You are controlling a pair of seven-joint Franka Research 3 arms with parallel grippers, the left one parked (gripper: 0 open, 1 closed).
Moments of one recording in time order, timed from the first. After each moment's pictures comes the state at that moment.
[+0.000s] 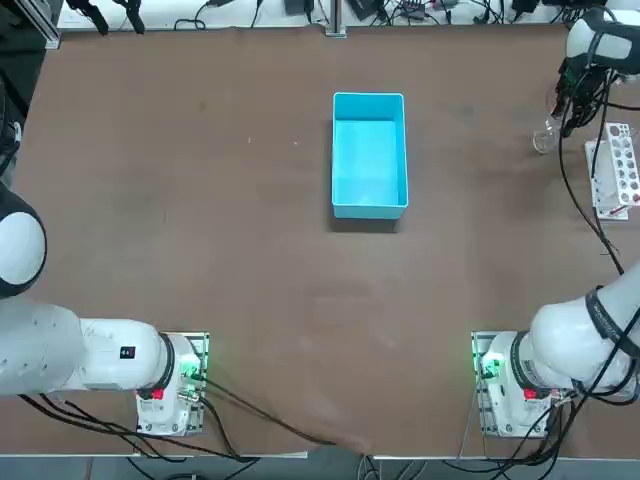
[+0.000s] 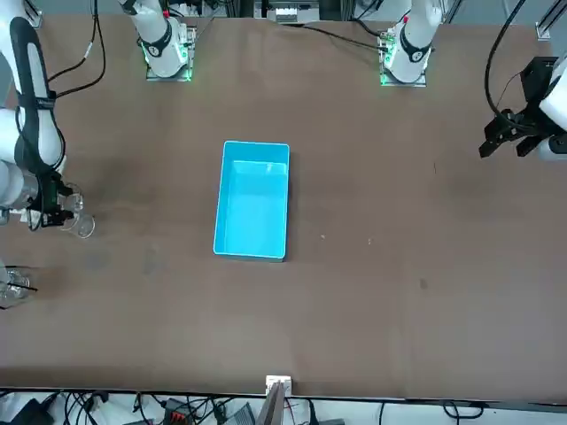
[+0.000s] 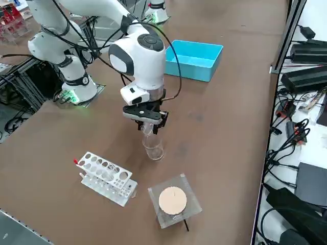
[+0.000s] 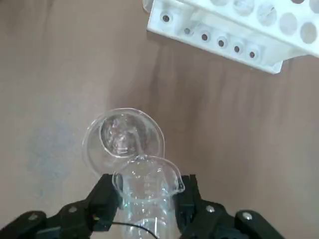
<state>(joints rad) -0.25 0.37 -0.06 -1.87 -0.14 2.11 1.17</state>
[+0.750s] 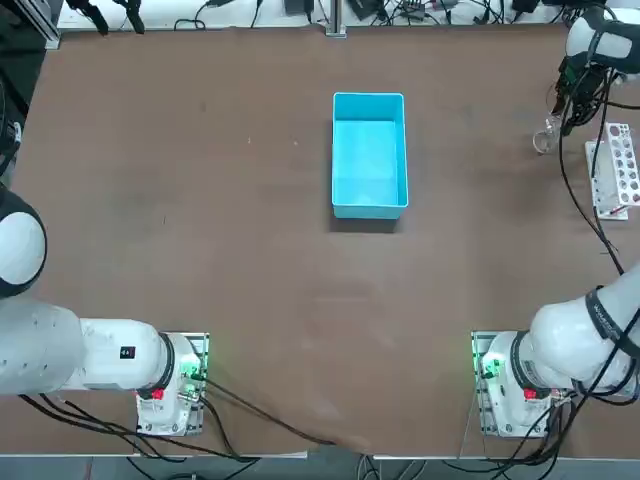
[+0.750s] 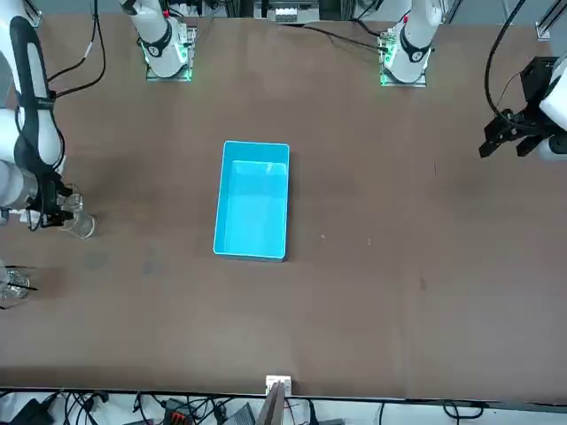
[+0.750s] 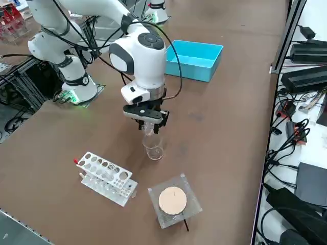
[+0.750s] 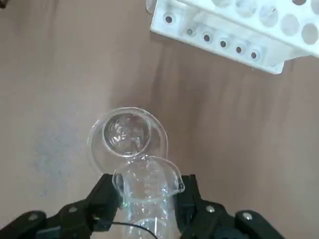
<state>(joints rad) -0.24 0.37 -0.06 -1.86 -0.14 2.11 1.17</state>
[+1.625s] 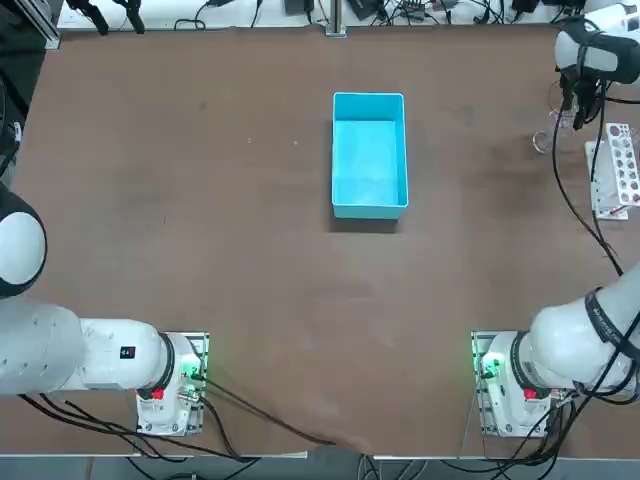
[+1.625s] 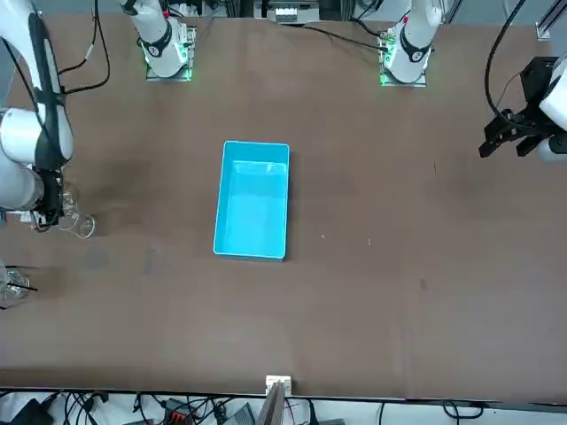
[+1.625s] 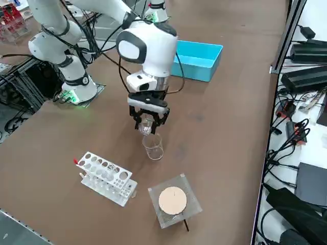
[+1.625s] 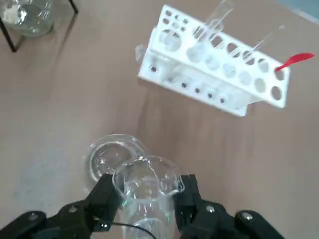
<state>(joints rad) -0.17 0.35 -0.05 -1.86 -0.45 2.03 1.36</state>
